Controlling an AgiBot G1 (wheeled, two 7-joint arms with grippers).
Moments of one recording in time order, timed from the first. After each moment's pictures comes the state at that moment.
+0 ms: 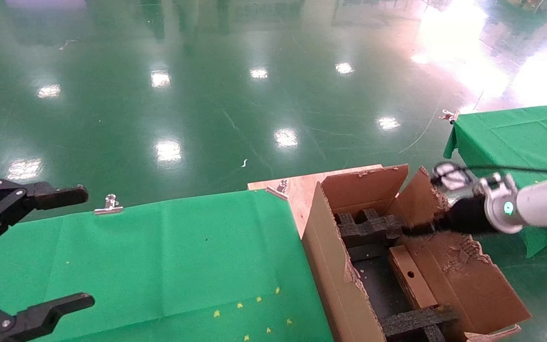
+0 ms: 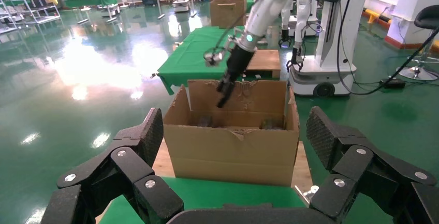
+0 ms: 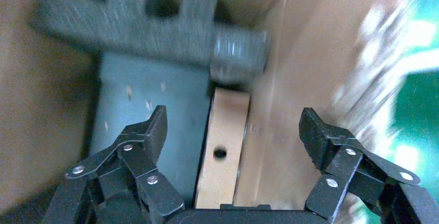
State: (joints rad) left arm -1.08 0.60 0.30 -1.28 0.72 1.49 -0.18; right arm 1.80 -0.64 -1.95 0.51 -0.79 -0.79 0.67
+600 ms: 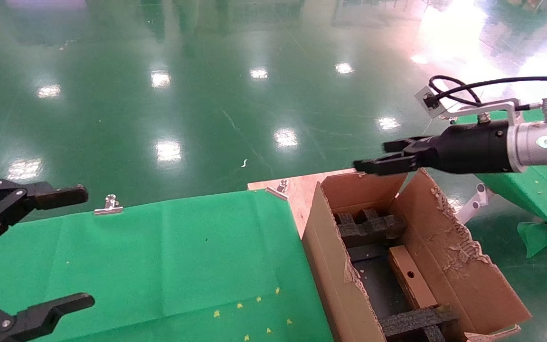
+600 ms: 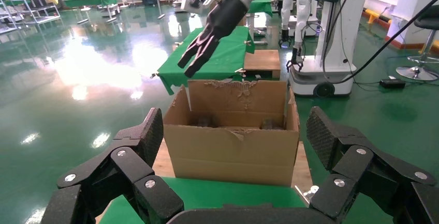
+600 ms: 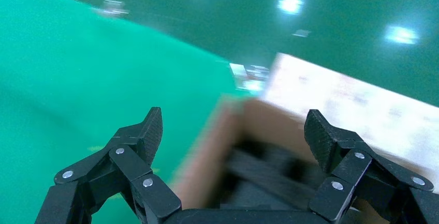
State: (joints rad) left arm -1.08 0.60 0.30 -1.28 0.72 1.49 -0.18; right arm 2.04 -0.49 -1.80 0.76 -0.63 -1.03 0.51
